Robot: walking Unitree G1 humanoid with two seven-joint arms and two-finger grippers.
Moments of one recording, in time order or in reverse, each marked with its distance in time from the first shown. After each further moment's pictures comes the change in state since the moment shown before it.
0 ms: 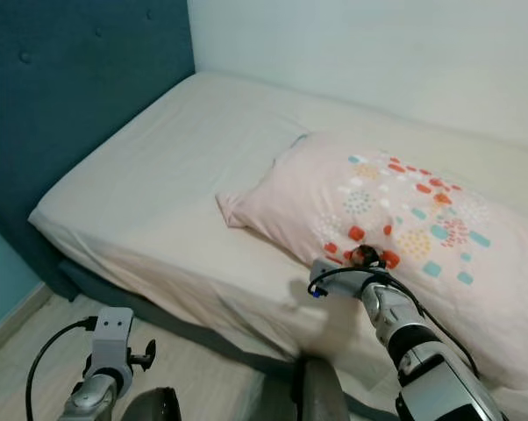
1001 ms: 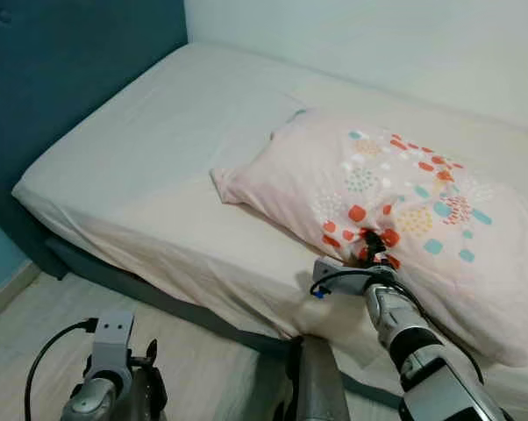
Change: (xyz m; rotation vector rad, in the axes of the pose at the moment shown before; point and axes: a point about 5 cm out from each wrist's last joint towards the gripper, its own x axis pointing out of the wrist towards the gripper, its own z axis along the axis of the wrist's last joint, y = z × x) left arm -0.004 0.000 0.000 0.018 -0.052 -0.019; right arm -0.001 -0.006 -0.001 -0.088 -0.003 -0.150
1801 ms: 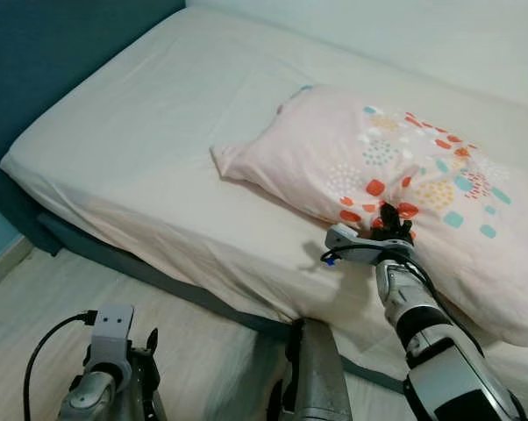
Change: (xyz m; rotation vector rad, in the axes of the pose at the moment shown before) left arm 0.004 0.000 0.017 0.019 -0.092 -0.012; right arm 0.009 -0.051 -0.015 0.025 0.055 -0.292
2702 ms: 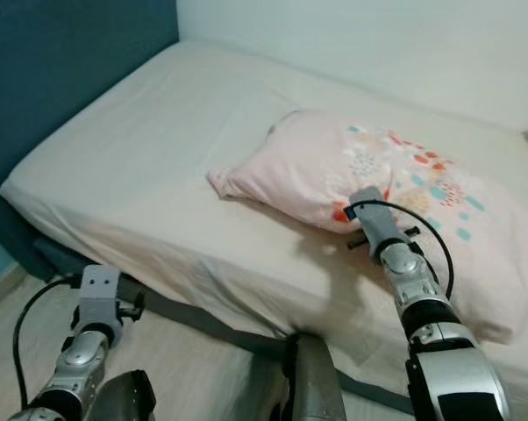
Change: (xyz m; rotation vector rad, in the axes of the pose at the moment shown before) left arm 0.025 0.027 0.035 -0.059 -0.014 0.158; right arm 0.009 -0.017 0.009 1.046 -0.046 0.314
